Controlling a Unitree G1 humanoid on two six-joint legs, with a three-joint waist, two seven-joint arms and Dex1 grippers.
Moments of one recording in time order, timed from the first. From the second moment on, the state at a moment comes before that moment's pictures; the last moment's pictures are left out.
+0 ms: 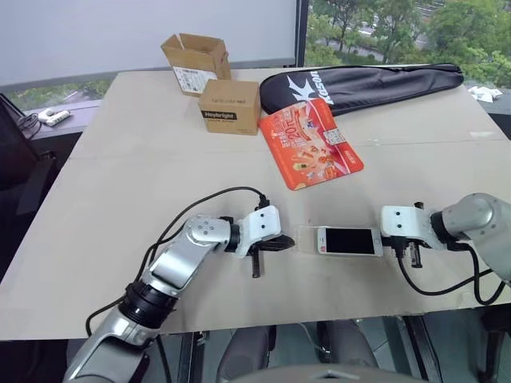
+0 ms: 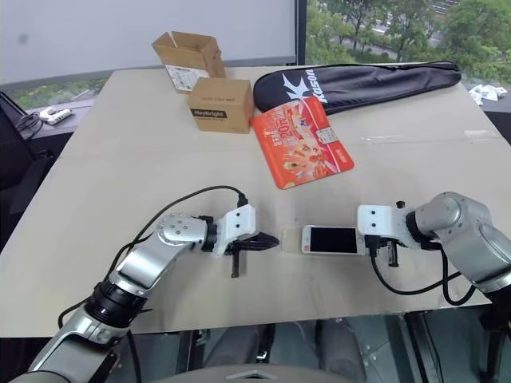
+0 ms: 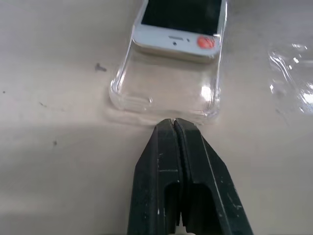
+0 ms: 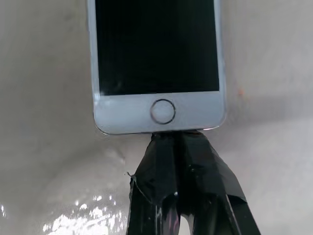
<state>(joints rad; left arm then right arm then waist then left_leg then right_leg) -0.36 0.55 -0.40 -0.15 -0.10 0.39 -1.03 -0.37 -1.03 0.36 -0.37 -0.06 0.61 1.19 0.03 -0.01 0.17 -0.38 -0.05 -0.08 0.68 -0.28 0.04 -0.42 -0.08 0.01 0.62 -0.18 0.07</state>
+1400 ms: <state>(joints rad) -0.32 0.38 -0.36 -0.09 -0.25 0.41 -0.98 0.01 -0.47 -0.19 -0.33 0.41 0.46 0.94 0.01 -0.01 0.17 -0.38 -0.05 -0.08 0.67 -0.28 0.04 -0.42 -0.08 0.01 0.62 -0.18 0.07</state>
